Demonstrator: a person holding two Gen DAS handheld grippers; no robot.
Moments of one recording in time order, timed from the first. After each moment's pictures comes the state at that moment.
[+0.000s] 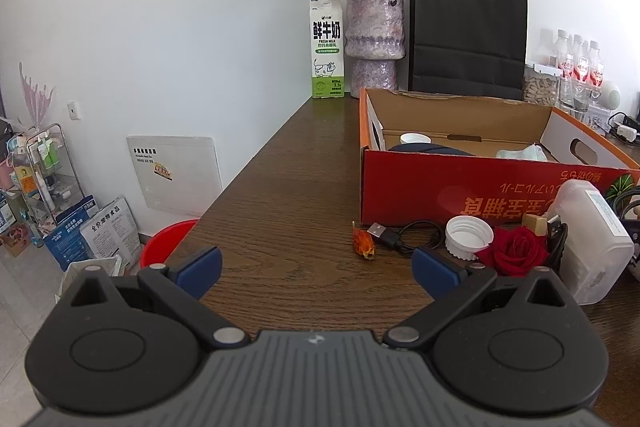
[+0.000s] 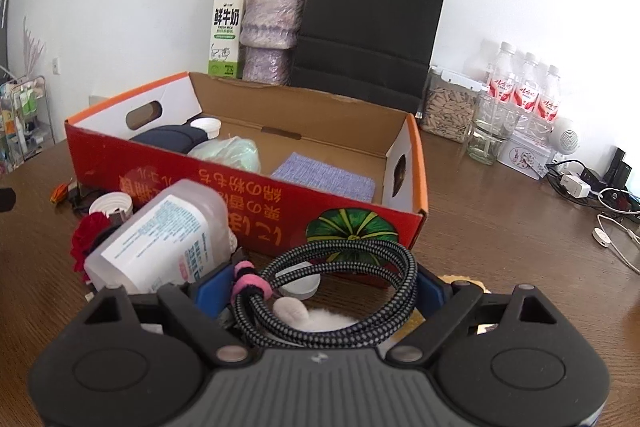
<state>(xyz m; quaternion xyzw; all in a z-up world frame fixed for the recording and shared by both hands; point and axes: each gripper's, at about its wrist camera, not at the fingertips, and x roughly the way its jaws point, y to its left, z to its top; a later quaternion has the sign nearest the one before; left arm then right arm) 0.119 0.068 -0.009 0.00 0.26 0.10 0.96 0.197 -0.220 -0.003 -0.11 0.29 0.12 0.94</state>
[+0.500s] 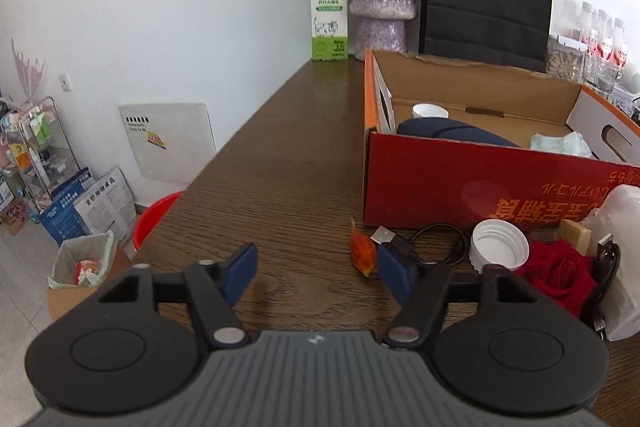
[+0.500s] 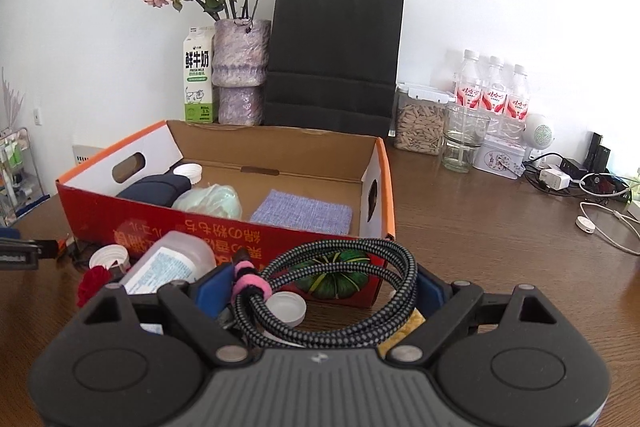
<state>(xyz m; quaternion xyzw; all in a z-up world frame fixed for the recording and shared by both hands) 0.181 0.073 -0.025 -0.02 0.32 0.10 0.94 0.189 -0.233 0.014 -0.05 0.25 0.09 0.96</state>
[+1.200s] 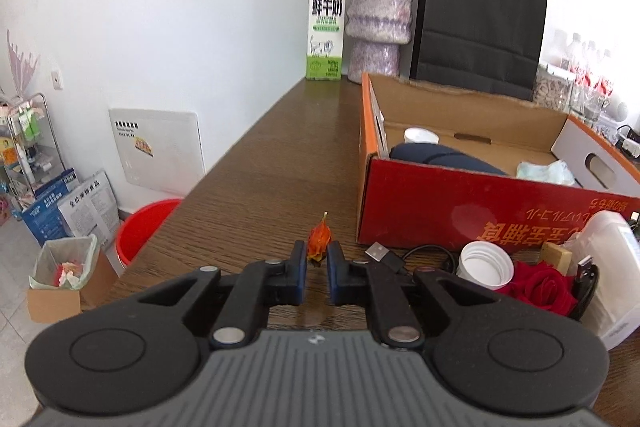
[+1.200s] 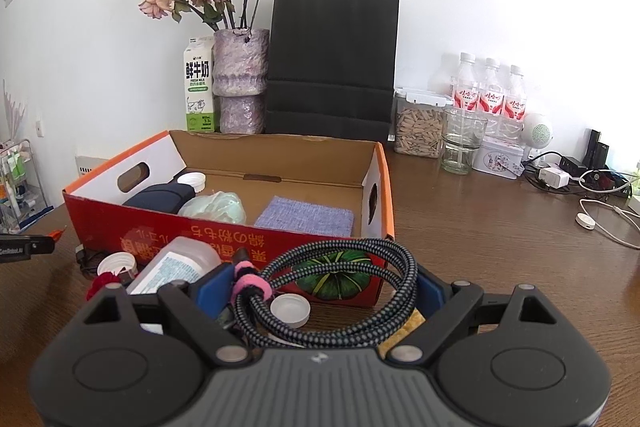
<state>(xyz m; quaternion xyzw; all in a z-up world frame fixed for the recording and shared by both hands) 0.165 0.082 -0.014 -0.04 0.28 0.08 0.95 0.179 -0.234 0.016 -0.03 0.24 0.09 0.96</state>
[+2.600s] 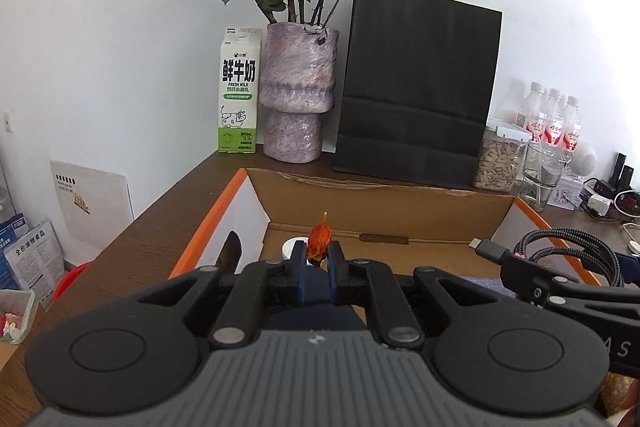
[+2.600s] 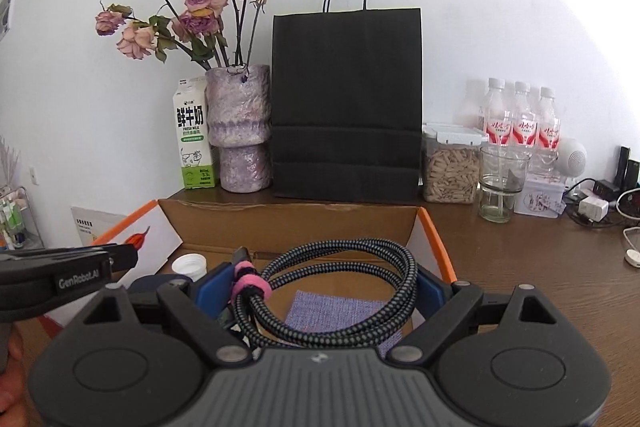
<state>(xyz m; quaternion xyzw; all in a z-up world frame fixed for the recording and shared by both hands) 0.265 -0.002 0.022 -0.05 0.21 0.03 0.98 0.277 -0.191 0.027 0.01 0.20 0.10 0.97</state>
